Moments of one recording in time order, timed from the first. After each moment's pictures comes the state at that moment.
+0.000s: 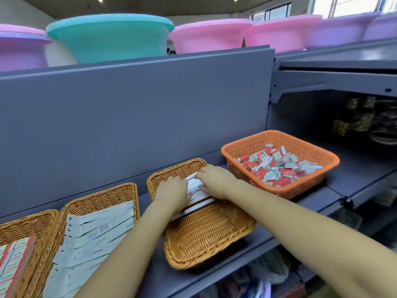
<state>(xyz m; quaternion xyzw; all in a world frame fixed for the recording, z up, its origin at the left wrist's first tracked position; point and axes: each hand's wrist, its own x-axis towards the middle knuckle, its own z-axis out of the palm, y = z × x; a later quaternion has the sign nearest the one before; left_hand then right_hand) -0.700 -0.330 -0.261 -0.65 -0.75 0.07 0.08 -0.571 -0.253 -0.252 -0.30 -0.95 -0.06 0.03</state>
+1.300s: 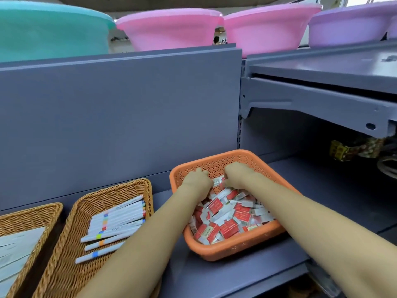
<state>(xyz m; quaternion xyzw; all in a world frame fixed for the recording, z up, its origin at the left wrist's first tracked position) -0.547 -0.122 -0.263 -0.70 -0.69 0.18 0.06 -0.434 -0.046 -0.253 -0.42 -0.90 0.03 -0.08</state>
